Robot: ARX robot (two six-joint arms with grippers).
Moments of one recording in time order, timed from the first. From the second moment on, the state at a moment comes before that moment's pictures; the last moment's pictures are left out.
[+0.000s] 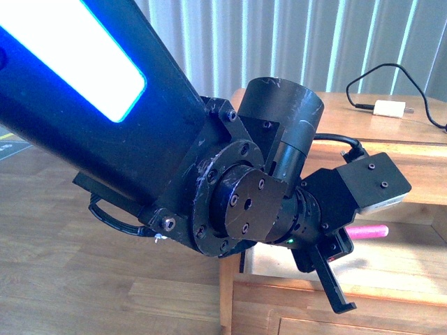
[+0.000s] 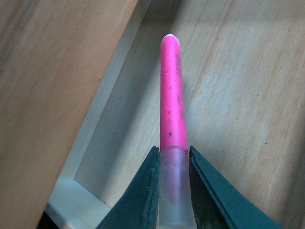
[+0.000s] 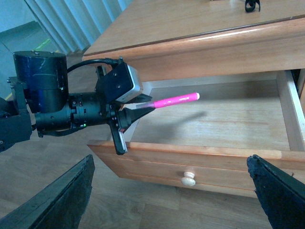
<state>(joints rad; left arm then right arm) -0.62 2.12 1.35 0.31 0.18 0.78 -0.25 0.32 0.39 -0.35 -0.50 0.18</state>
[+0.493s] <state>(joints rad) -0.58 1.79 1.06 0.56 0.03 0.54 -0.25 0.32 0.39 -0.35 -0.50 0.18</state>
